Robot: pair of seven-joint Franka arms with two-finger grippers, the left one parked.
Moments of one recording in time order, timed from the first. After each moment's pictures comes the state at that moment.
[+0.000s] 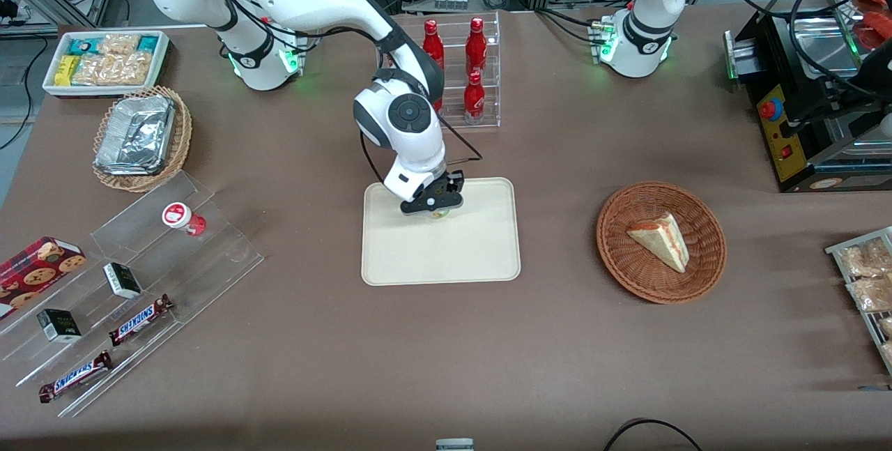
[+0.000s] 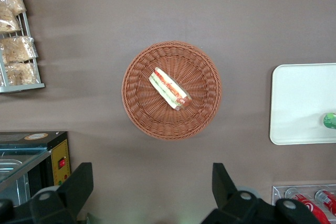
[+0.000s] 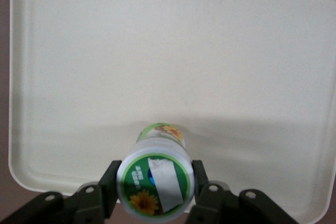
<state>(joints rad) 0.85 0.54 -0.05 -1.78 0.07 2.39 0.66</state>
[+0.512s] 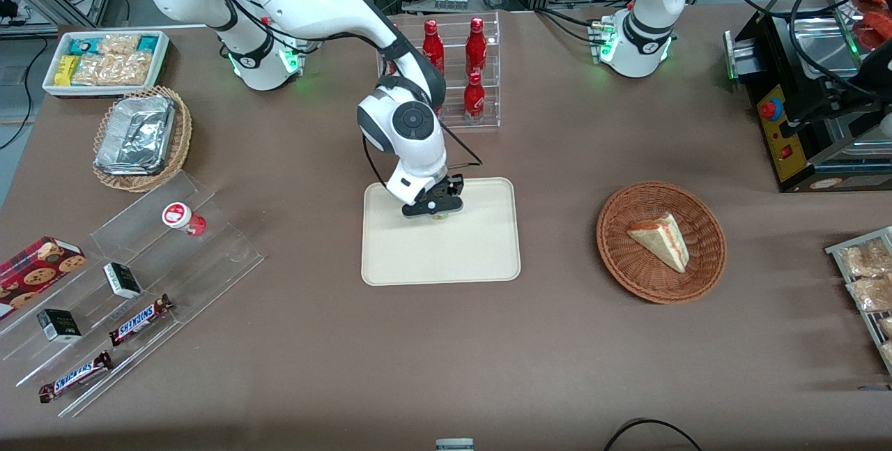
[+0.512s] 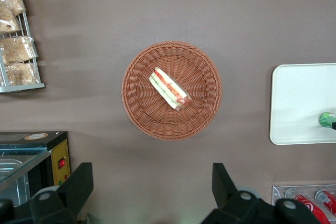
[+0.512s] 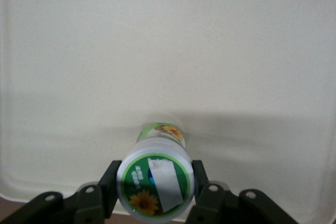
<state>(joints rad) 0.85 0.57 -0.06 -1.78 0.07 2.40 0.66</state>
